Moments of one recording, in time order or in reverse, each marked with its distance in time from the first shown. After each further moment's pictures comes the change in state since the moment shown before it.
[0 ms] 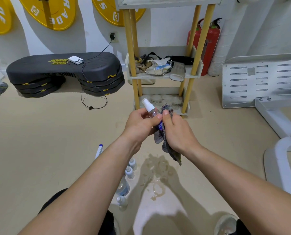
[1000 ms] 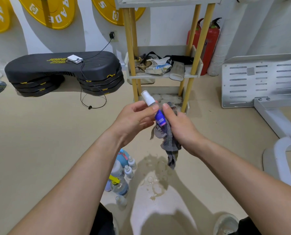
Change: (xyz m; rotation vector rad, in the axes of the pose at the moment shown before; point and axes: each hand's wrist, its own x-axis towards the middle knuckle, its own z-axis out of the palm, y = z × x) left_hand 0.006 0.016 -0.023 -0.072 -0.186 -0.008; right_hand -0.008 -0.019 -0.023 0.411 -0.188 0.104
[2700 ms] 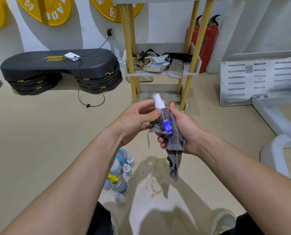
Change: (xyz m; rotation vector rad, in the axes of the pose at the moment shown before) left_hand -0.005 0.001 0.004 0.138 -0.175 0.024; right_hand -0.002 -0.007 -0.005 0.501 -0.177 0.470
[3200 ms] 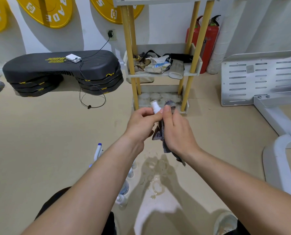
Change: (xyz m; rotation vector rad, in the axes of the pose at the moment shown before) left_hand 0.005 -0.012 0.031 -0.015 0.429 -0.137; right_hand 0.012 0.025 0.009 -0.810 0.499 -0.646
